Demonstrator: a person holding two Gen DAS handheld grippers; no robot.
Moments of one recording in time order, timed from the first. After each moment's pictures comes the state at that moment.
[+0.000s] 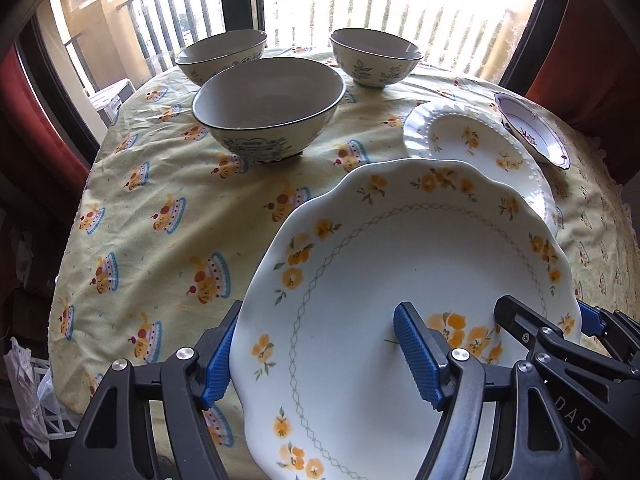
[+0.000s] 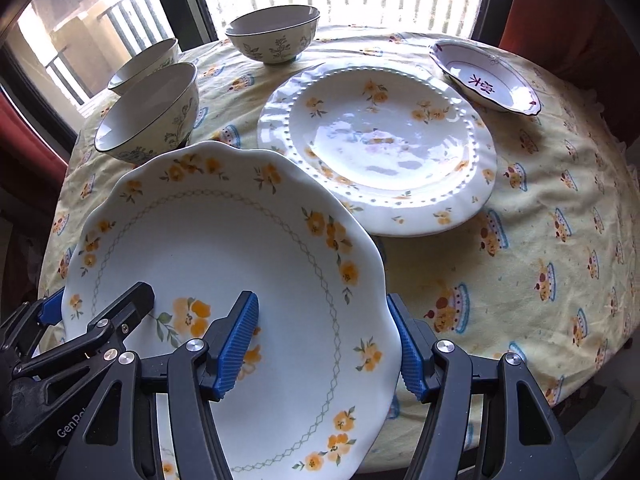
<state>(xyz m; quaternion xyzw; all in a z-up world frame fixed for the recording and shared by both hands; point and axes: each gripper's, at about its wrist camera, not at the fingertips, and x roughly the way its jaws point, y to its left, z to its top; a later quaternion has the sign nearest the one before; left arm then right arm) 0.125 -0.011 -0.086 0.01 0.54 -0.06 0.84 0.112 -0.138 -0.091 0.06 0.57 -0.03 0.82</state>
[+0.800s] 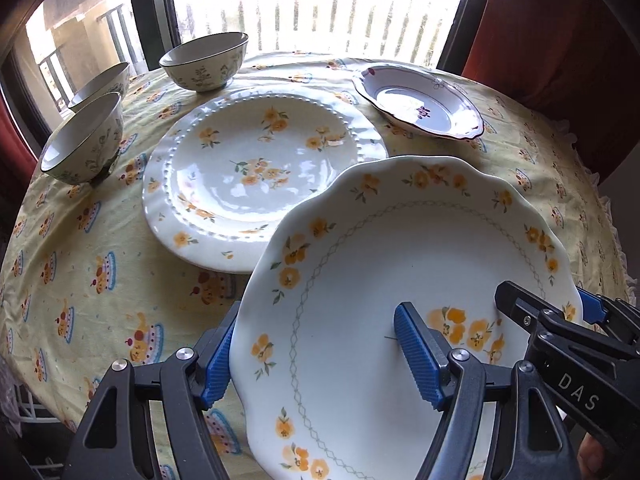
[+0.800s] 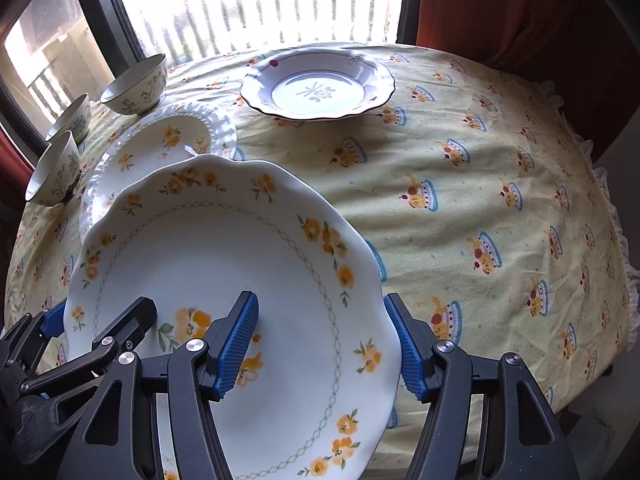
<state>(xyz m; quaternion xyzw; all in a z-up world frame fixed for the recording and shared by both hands) 0.112 -0.223 -0.098 0.00 0.53 -0.08 0.84 0.096 -0.365 -0.088 0.05 0.56 -0.05 0.83</state>
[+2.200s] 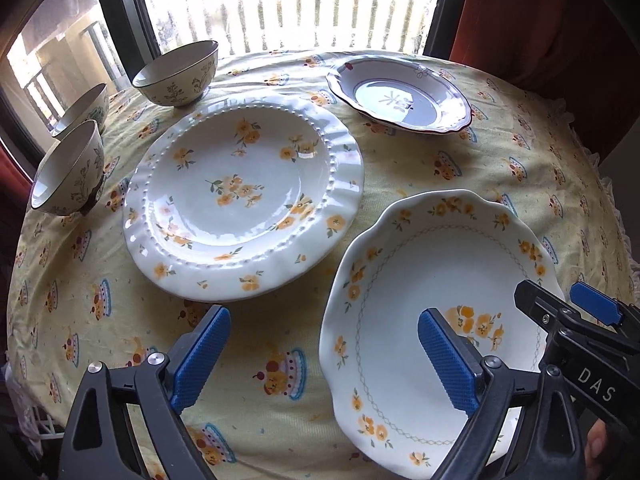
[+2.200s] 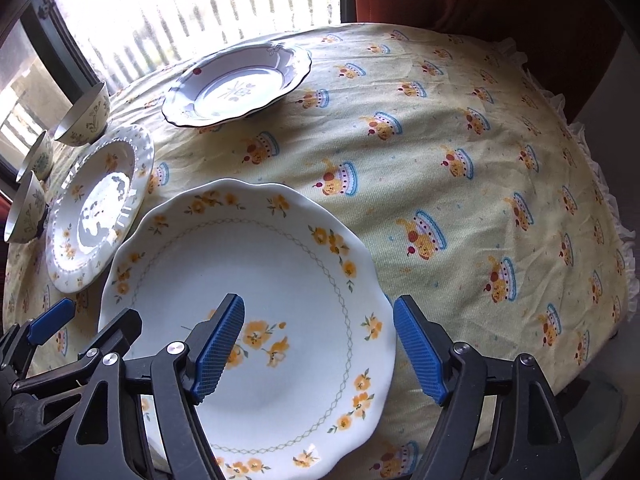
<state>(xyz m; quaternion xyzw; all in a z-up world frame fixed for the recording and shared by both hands) 0.125 -0.235 -0.092 0.04 0.55 -0.08 0.83 0.094 -0.410 -0.090 0.09 0.56 -0.09 0.82</state>
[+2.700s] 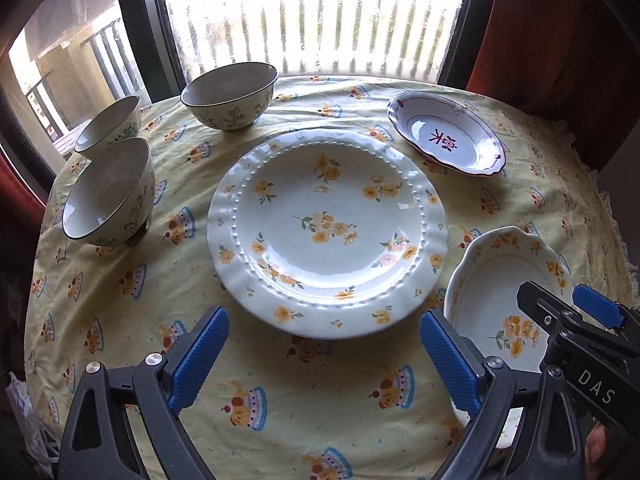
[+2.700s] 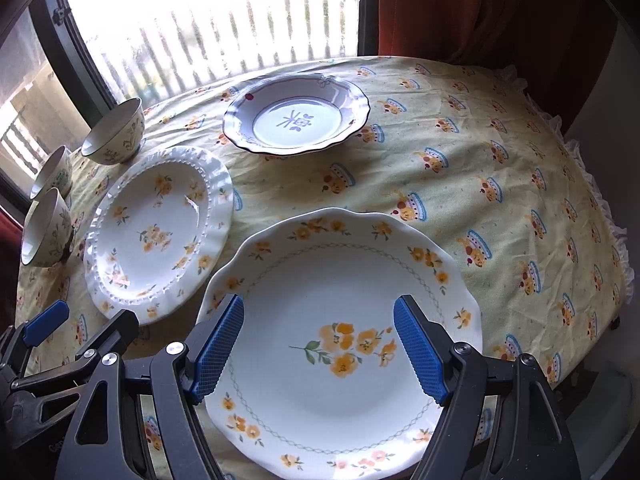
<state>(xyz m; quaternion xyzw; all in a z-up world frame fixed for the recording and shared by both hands) 0.143 -0.152 -0.074 0.04 0.52 -0.10 0.85 0.105 -0.327 -0.062 0.09 0.53 -0.12 0.84</state>
